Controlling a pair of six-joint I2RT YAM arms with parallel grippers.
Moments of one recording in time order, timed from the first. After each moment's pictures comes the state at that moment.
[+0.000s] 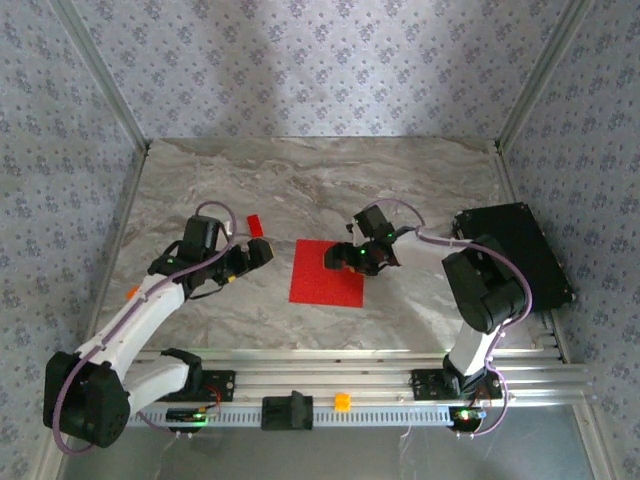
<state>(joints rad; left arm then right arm) -0.34 1.06 0.72 -0.52 0.35 -0.70 0.57 1.75 0.96 -0.25 -0.40 0.59</state>
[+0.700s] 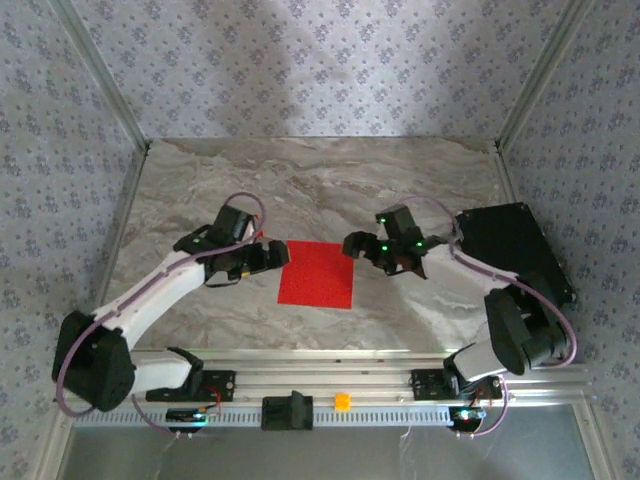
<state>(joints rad) -0.53 1.29 0.91 -0.66 0.17 -0.66 0.45 1.42 0.77 -0.23 -0.27 0.73</state>
